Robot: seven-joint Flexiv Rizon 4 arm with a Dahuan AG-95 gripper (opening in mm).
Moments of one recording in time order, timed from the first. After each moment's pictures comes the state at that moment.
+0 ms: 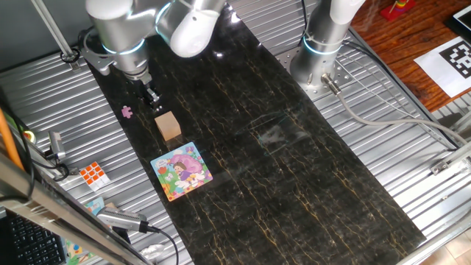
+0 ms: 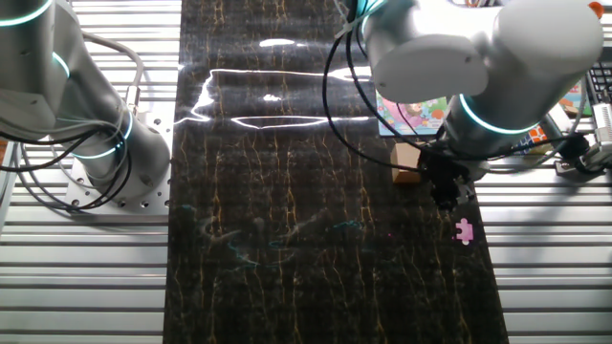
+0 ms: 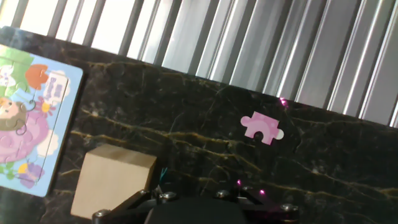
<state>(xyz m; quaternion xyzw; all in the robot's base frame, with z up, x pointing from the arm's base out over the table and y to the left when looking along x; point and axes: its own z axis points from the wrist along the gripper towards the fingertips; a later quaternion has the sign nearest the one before) 0.583 -0.085 0.066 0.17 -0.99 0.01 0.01</state>
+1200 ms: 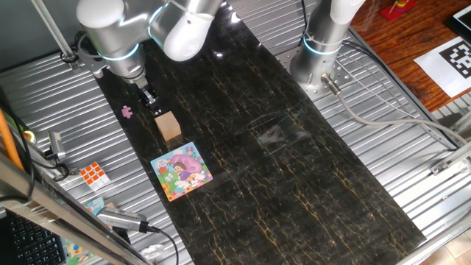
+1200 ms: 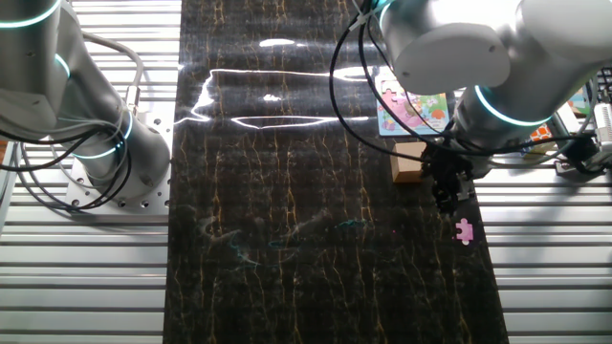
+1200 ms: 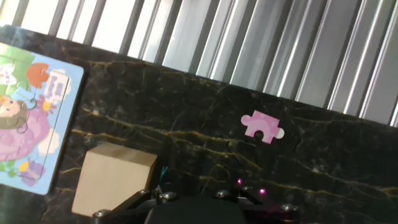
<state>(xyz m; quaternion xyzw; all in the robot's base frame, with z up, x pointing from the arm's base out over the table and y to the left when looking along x) 0.585 -0.084 0.065 0.10 -0.99 0.02 0.03</state>
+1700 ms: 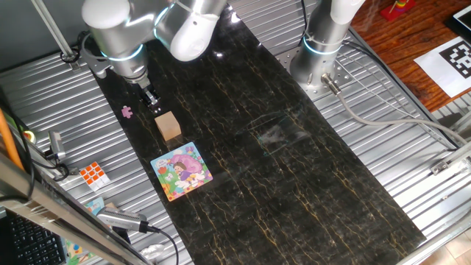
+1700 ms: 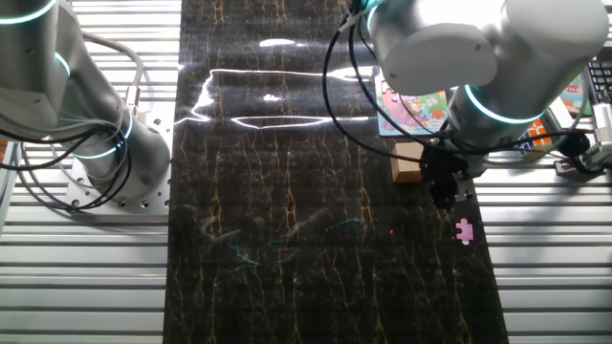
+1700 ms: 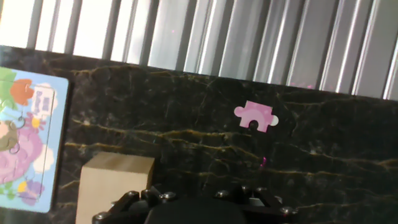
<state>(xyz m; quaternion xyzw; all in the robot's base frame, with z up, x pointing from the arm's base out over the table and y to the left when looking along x) 0.585 -0.088 0.066 0.13 -0.99 0.03 0.02</state>
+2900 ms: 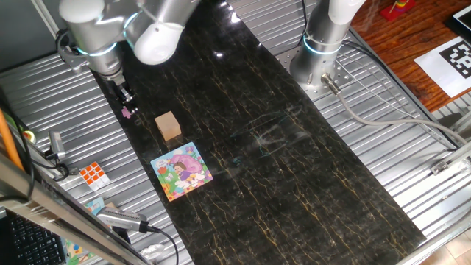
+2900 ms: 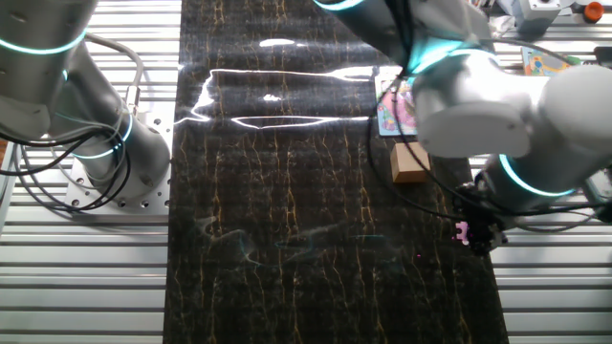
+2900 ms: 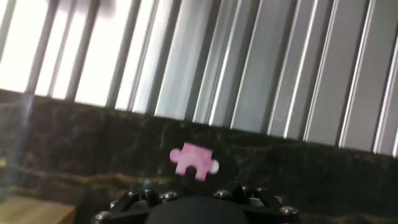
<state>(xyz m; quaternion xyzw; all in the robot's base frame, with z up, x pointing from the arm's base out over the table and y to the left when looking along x) 0.655 -0.146 0.020 0.12 -0.99 0.01 -0.01</state>
